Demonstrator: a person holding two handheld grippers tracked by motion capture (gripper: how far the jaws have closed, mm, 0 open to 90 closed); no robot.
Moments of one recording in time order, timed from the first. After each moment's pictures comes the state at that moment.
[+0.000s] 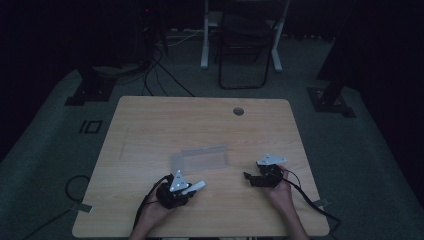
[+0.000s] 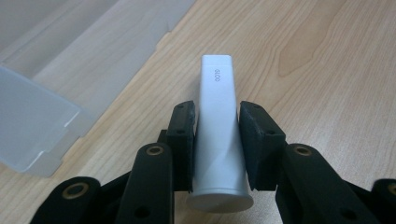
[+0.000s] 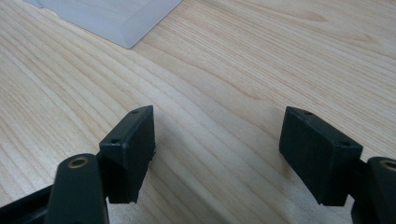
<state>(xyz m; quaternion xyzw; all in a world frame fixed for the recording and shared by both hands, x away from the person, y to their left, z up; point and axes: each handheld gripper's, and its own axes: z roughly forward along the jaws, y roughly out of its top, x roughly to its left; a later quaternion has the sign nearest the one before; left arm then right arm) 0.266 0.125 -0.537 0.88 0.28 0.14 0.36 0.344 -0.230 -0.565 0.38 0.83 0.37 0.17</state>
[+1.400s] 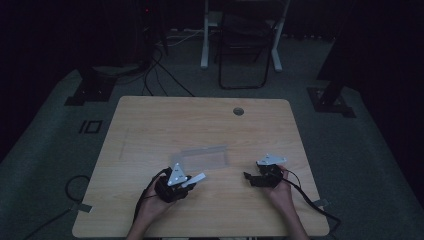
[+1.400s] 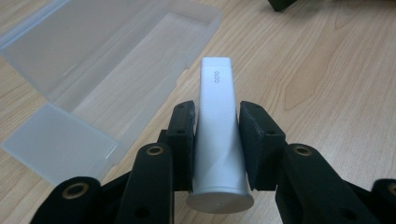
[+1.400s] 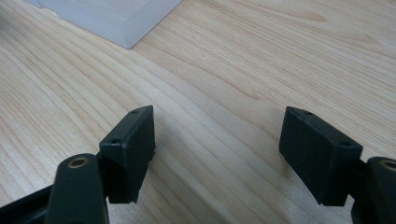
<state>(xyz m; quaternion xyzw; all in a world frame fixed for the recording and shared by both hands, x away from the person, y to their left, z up) 0.274 0.125 -0.513 0.87 0.28 0.16 0.38 0.344 -0.230 -0.565 0.38 0.83 0.37 0.17</state>
